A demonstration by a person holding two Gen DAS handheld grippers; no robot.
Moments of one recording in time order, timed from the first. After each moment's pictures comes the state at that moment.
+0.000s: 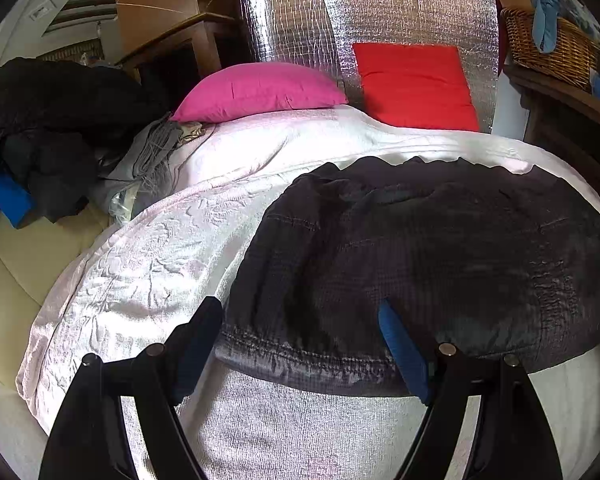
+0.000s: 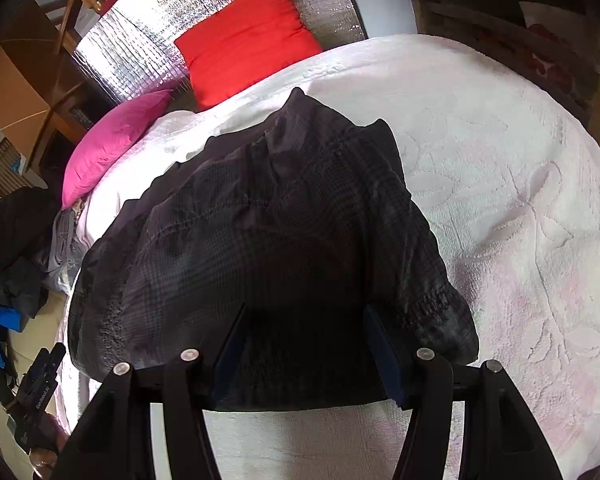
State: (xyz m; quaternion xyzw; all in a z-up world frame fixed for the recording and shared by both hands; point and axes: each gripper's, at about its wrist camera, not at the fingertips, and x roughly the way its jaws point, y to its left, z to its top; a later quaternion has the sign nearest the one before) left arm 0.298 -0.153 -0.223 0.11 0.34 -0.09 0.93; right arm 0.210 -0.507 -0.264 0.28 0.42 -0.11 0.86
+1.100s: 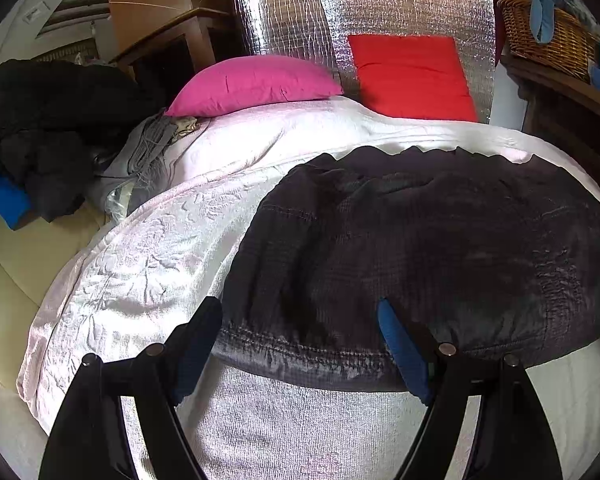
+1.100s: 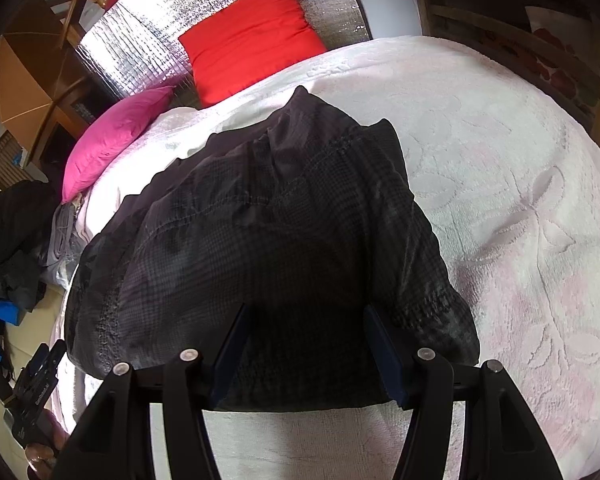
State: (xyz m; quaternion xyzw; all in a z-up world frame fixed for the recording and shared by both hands) left arm 0.300 -0.156 -0.230 0.12 0.35 -0.09 0.92; right arm 0.209 -0.509 -0.267 0.27 0.42 -0.10 0.86
